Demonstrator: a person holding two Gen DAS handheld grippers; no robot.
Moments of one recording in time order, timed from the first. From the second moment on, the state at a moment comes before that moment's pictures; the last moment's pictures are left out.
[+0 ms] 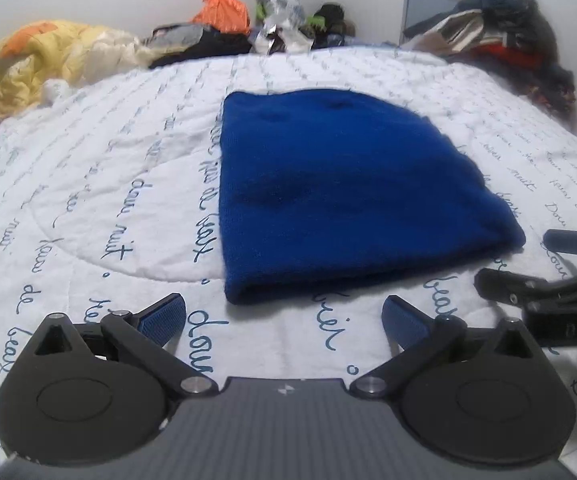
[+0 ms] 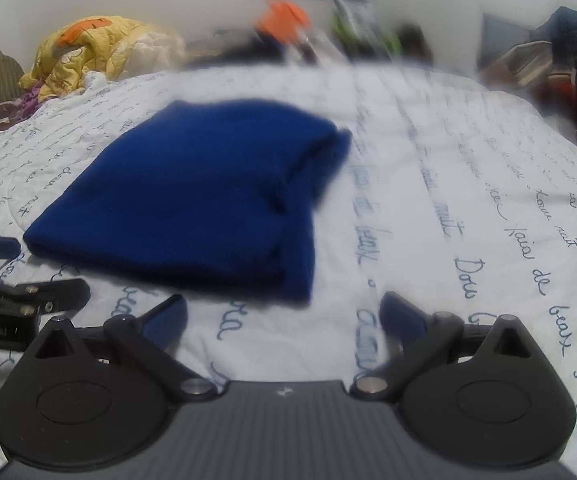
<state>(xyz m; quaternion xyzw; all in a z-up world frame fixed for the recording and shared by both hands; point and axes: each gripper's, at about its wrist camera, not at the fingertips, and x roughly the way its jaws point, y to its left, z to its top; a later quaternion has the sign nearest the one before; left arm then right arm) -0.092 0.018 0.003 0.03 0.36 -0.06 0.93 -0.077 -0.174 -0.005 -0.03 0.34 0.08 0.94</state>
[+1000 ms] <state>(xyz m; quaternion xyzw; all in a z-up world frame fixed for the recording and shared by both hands) -0.096 0.018 -0.003 0.02 0.33 -0.05 0.94 -0.083 -0.178 -0.002 -0.03 0.34 0.08 0.94</state>
